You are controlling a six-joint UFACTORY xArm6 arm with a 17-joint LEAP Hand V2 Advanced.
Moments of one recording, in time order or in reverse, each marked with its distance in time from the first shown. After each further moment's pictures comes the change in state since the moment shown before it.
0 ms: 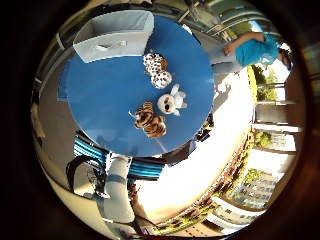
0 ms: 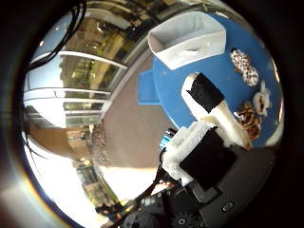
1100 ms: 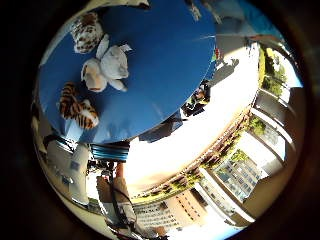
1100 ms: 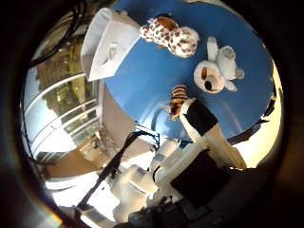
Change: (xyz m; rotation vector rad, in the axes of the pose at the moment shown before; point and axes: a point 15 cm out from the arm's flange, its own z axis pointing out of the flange) arm 0.245 -0.041 0.136 -0.378 -0.043 0.160
